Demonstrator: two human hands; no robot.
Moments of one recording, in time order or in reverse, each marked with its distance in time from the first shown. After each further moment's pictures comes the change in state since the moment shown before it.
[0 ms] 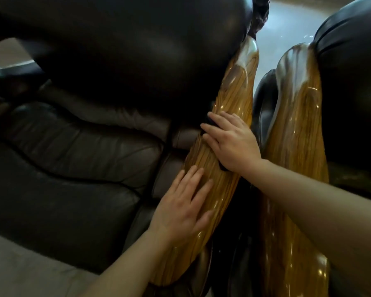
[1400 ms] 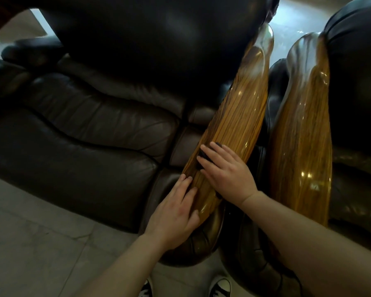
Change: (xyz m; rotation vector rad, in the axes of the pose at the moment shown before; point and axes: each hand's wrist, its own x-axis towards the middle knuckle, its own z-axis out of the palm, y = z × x) left_hand -0.132 0.010 0.002 -0.306 -0.143 -0.293; right_hand -0.135 -0.096 0.048 -0.143 0.016 -0.292
